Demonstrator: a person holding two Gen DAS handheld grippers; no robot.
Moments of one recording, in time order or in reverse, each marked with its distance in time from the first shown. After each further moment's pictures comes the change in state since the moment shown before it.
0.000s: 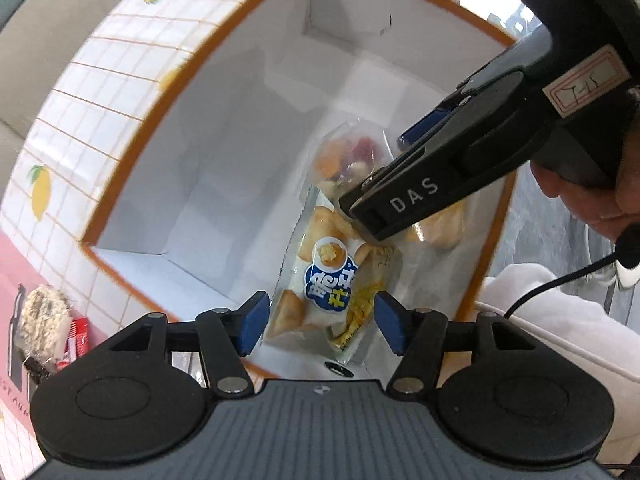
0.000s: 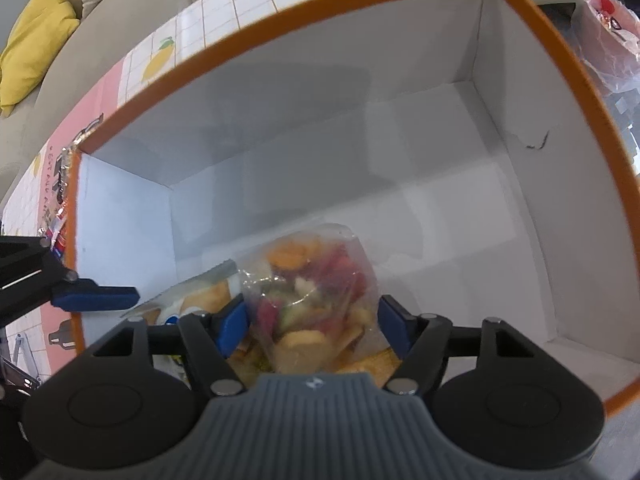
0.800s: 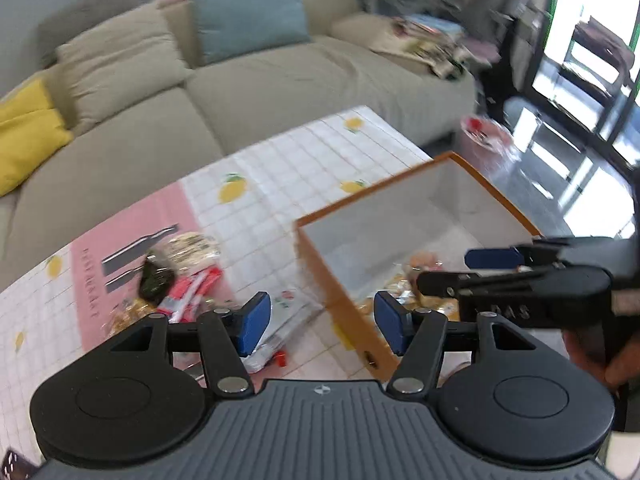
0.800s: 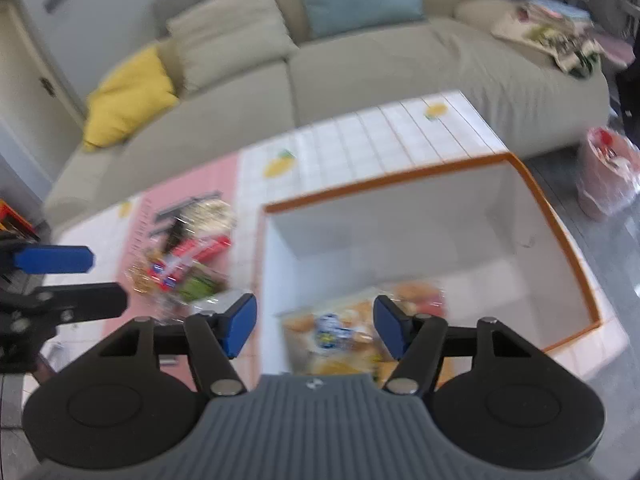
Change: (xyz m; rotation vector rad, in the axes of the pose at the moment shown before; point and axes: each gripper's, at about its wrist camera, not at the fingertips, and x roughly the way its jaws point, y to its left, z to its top) left arm -0.162 -0.019 -0.125 -0.518 -0.501 0.260; right arm -0.131 0.088 -0.098 -0.170 -0.456 0.071
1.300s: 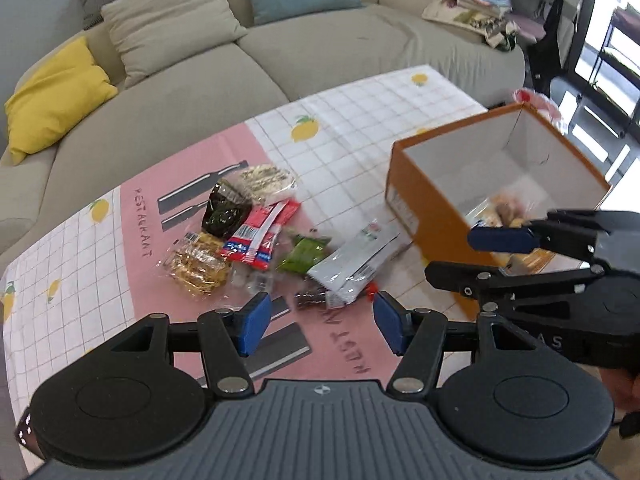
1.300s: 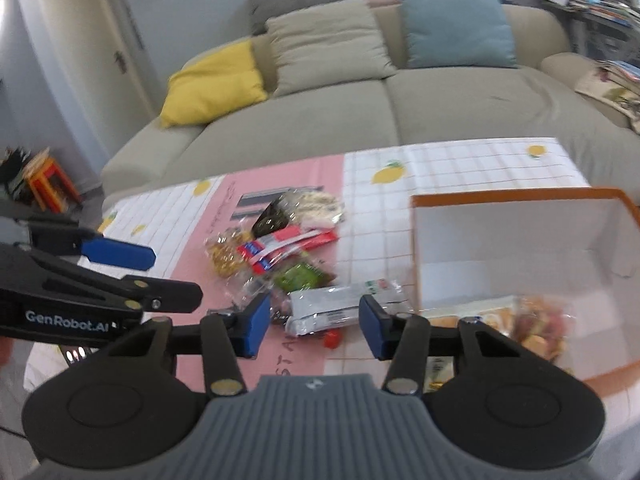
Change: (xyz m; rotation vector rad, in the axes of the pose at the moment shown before) left arm 0.004 0.075 -0.052 -0.015 0.091 0.085; right arm 0.045 0.107 -0.051 -0.202 -0.066 0.120
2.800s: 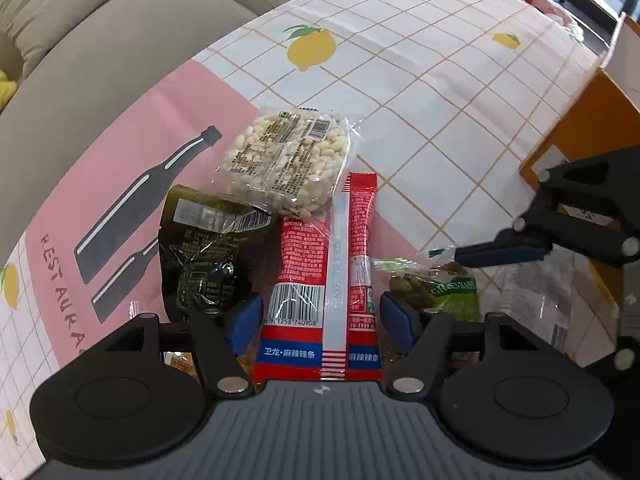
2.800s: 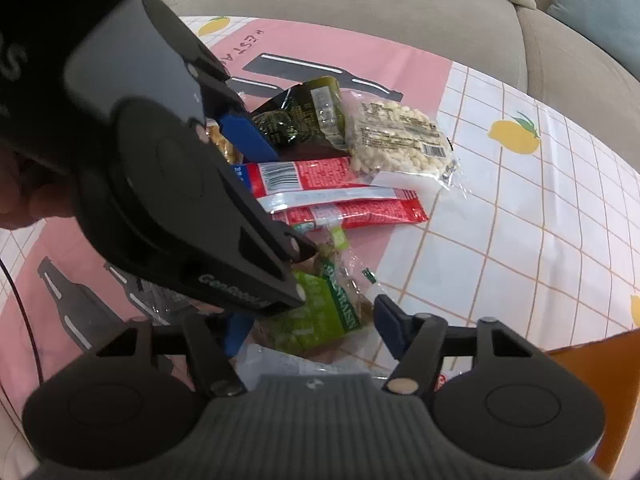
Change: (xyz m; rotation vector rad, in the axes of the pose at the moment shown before) left arm 0.234 0.076 0.064 0.206 0.222 -0.090; right arm 0.244 0.024 0.042 -0.391 0.384 0.036
